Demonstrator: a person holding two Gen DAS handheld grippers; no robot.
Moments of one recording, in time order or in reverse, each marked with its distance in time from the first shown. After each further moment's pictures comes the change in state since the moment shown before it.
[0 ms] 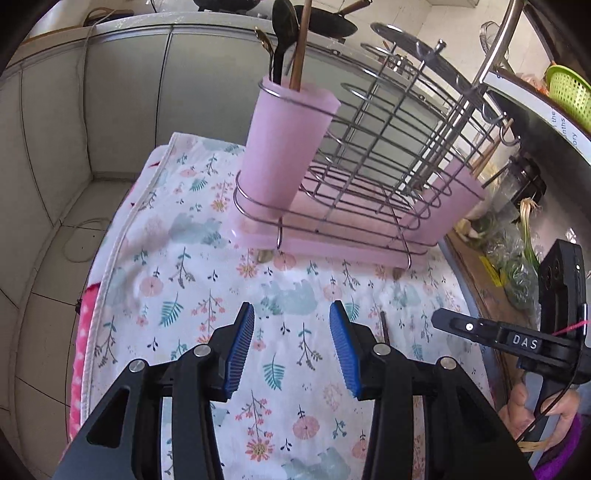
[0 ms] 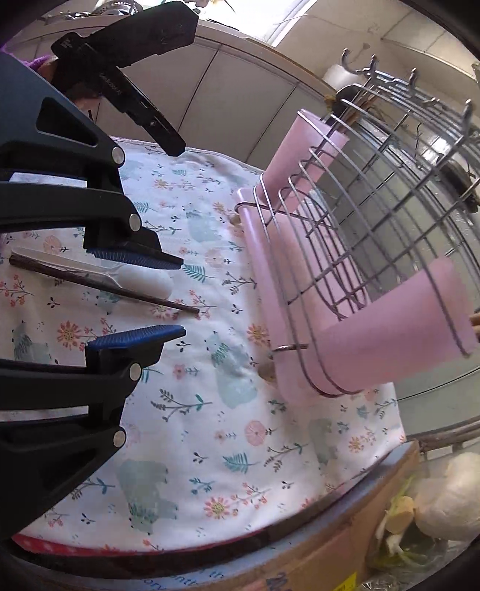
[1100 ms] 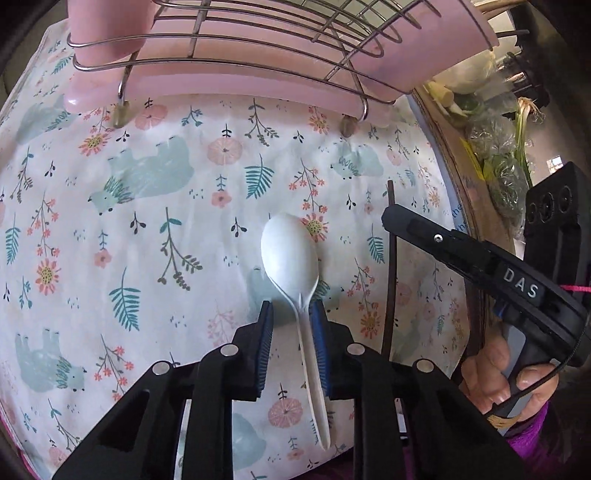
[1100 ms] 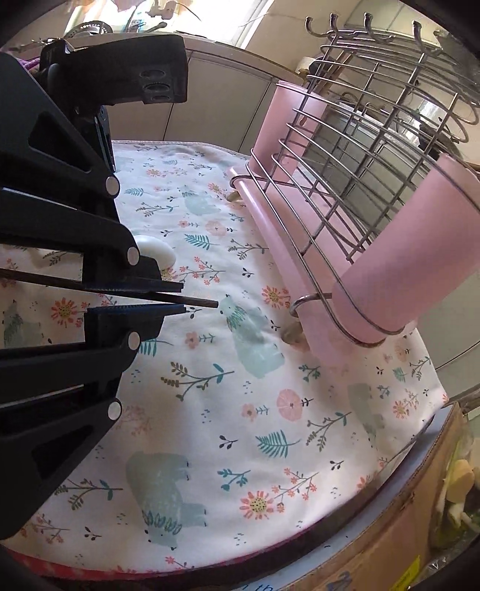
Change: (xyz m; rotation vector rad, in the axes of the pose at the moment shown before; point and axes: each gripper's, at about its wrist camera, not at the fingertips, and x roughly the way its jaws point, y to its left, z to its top) left arm 0.095 -0.064 -0.024 0.059 0.550 -0.159; right arm 0.017 -0.038 -0.005 0.133 0.006 0.053
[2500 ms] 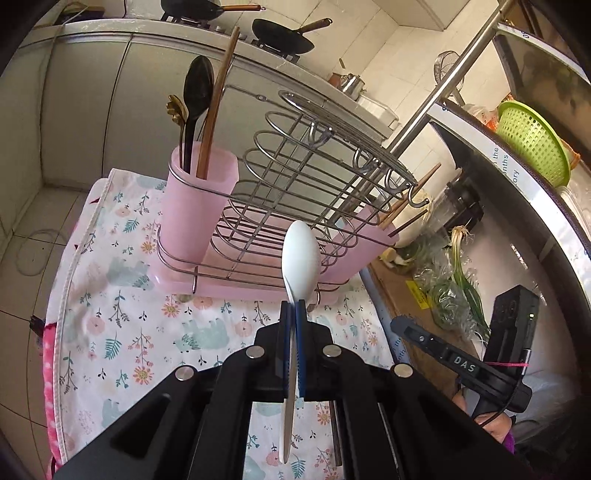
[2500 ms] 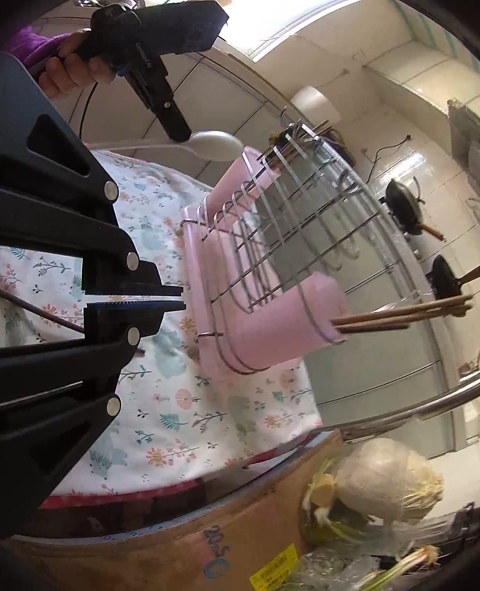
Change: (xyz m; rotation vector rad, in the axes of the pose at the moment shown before) left arm -0.162 0.016 -0.016 0.001 -0.597 -0.077; right arm -0.087 0.033 0.009 -0.184 -0.213 -0.021
